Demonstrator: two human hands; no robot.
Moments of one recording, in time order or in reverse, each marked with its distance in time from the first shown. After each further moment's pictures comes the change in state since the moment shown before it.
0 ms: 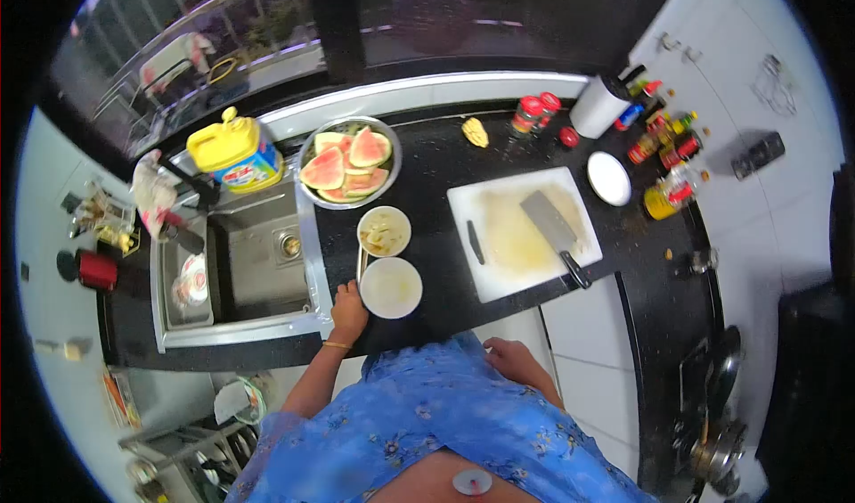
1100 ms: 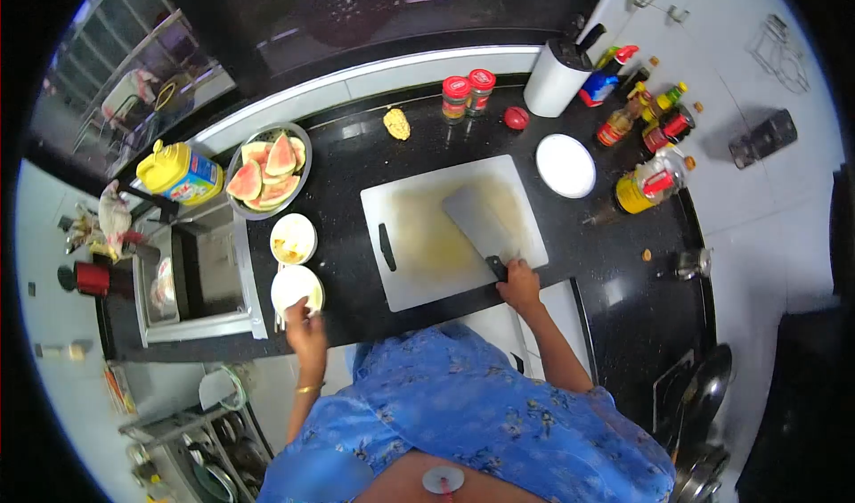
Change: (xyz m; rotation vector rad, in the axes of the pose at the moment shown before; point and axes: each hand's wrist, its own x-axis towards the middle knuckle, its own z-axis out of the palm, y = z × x) left_hand -0.066 0.177 0.001 -0.468 0.494 -0.019; right_hand 0.103 0.215 -0.165 -0.375 0.416 0.134
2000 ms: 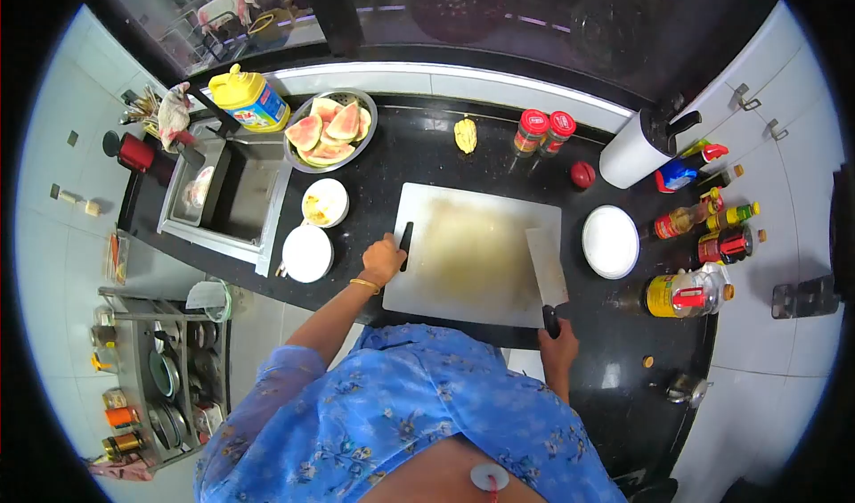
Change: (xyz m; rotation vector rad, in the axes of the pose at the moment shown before) left_hand 0.075 0.043 0.172 0.520 -0.456 -0.301; right_hand 0.014 0.082 -0.054 0.378 0.179 0.072
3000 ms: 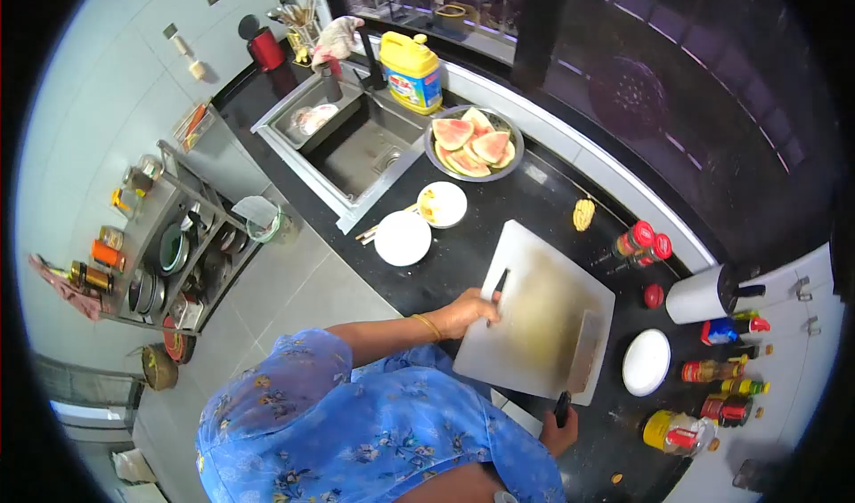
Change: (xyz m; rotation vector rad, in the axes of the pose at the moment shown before) left_hand -0.104 0.025 -0.068 -1.650 -0.466 -0.009; right_hand -0.046 -0.060 -0.018 0.327 -0.074 -0.186
